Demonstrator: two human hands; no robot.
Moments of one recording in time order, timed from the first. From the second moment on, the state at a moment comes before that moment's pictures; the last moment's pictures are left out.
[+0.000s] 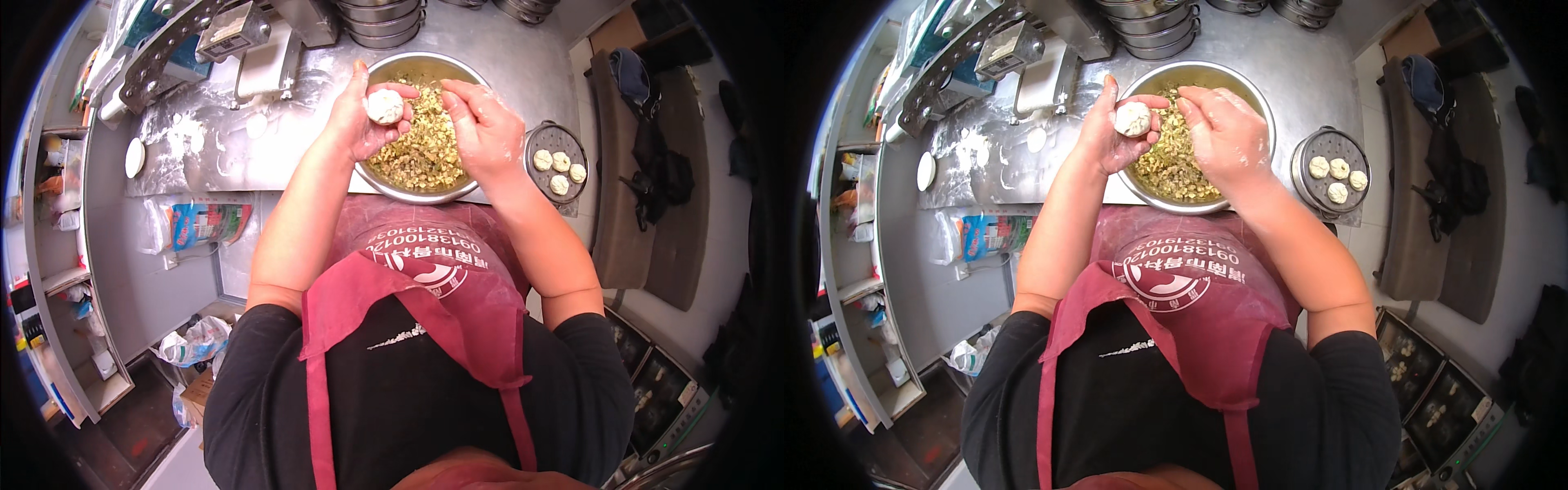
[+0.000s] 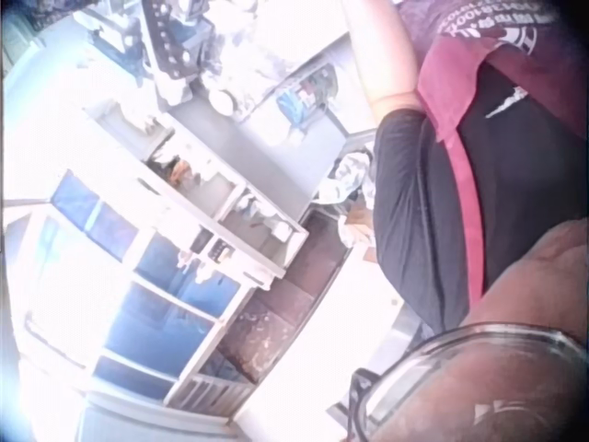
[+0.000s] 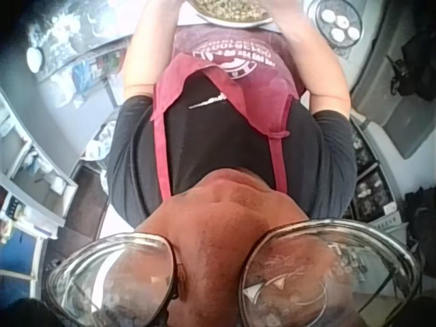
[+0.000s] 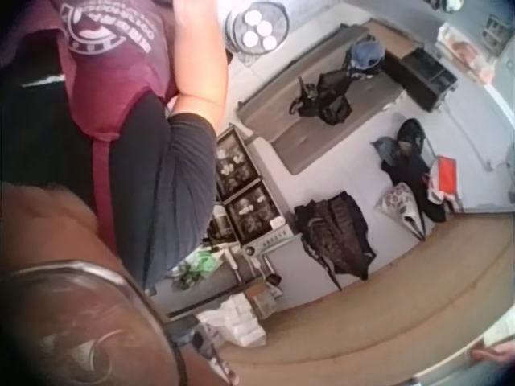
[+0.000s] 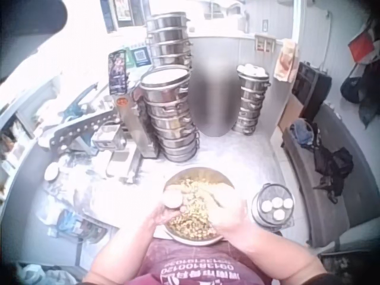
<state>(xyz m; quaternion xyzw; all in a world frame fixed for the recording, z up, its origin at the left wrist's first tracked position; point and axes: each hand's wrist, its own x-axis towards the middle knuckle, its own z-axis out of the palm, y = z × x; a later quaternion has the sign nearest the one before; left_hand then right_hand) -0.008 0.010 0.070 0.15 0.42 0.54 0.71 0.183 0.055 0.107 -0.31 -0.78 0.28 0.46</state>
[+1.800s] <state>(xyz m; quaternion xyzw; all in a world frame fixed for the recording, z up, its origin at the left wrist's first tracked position) 0.094 0.031 0.108 0.15 0.42 0.77 0.46 0.170 0.045 0.102 -0.31 -0.74 0.22 0.55</state>
